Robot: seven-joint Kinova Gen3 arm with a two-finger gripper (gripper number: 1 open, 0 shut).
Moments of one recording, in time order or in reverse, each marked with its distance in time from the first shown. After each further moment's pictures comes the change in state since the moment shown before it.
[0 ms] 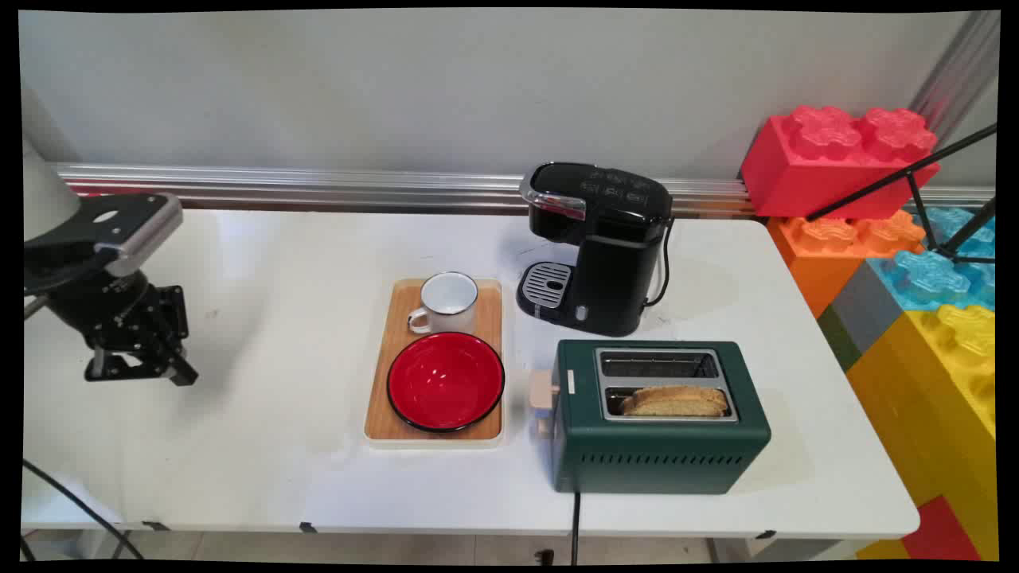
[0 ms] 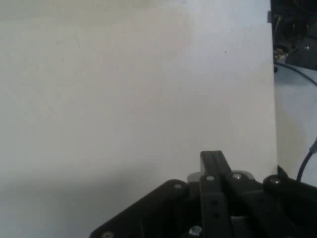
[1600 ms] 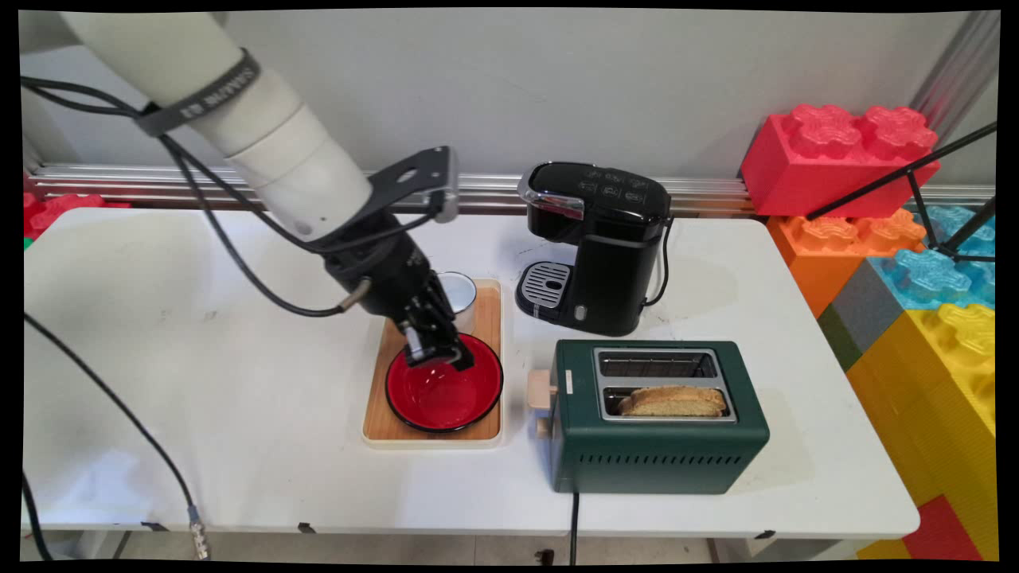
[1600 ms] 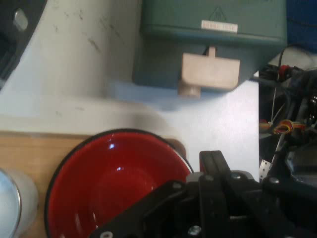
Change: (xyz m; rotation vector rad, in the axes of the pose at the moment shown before) arm 0.236 -0.018 0.027 -0.005 0.304 -0.134
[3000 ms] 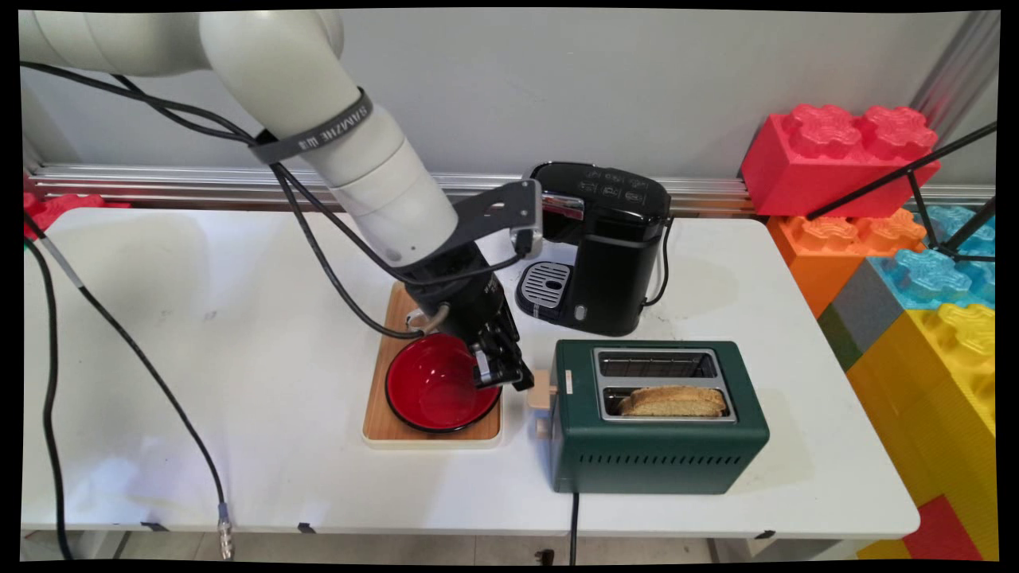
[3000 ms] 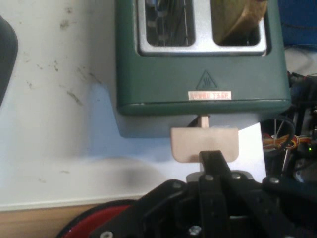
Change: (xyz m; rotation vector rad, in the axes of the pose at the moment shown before) arm 0.048 0.001 0.051 -0.027 -0.007 0.103
